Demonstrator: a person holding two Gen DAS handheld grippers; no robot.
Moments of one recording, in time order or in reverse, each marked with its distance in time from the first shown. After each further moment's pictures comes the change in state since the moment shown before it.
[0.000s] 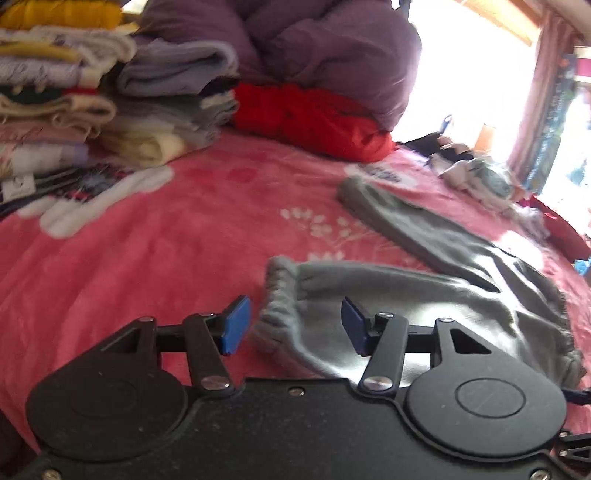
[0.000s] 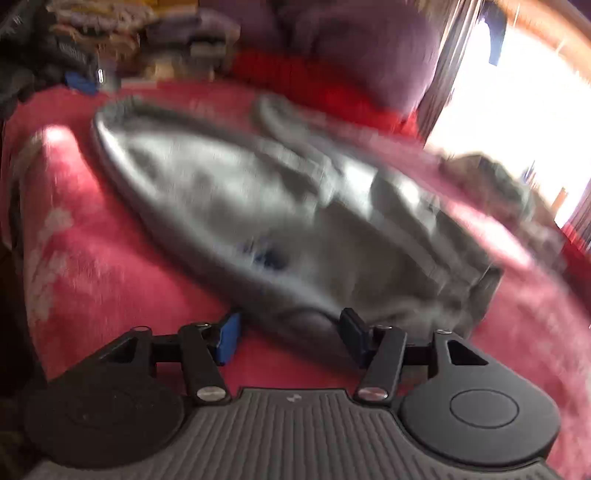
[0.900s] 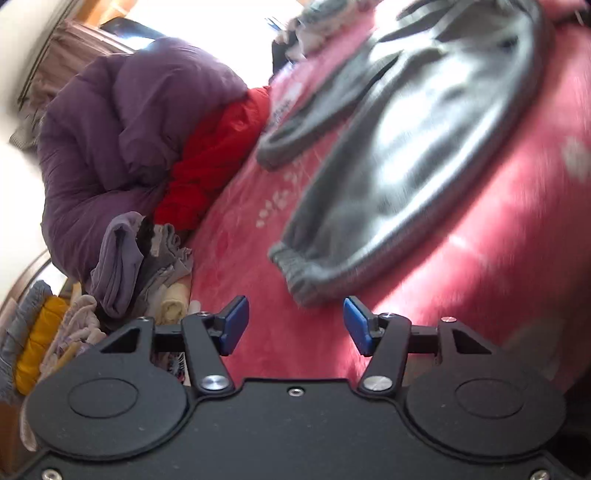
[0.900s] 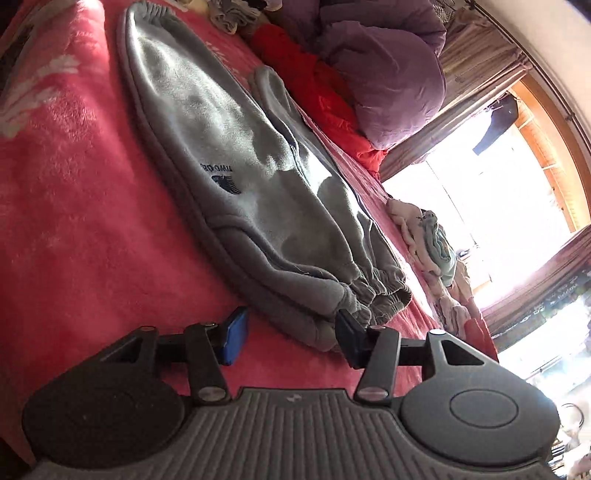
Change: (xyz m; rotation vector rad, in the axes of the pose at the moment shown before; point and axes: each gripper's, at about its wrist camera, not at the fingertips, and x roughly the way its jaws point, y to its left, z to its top) left arm -0.022 -0.049 -0.067 1.219 -0.013 0.198; right arm -0.011 0.007 -0.034 -0.459 0.012 -0.346
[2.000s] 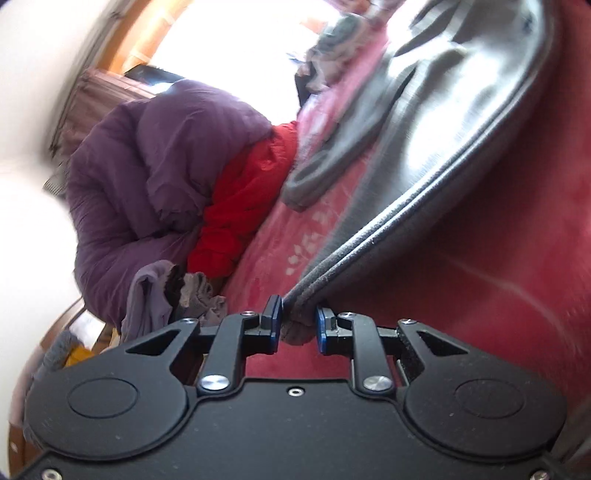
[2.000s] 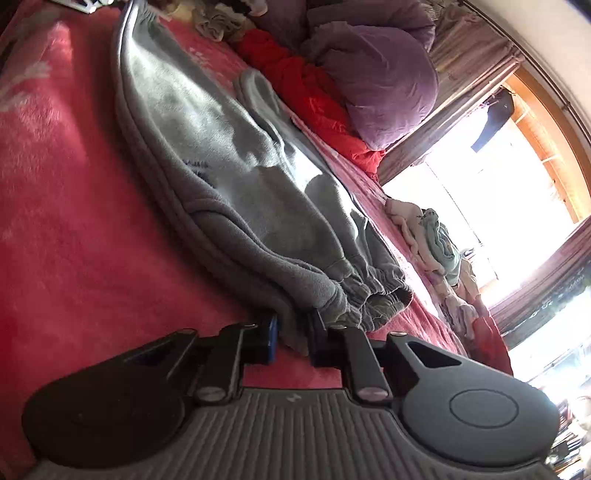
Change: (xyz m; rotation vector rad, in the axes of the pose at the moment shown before) left arm 0.031 0.001 0.018 -0.020 -0.149 0.170; right arm 0.010 -0.021 -0.007 0.097 -0.068 0.035
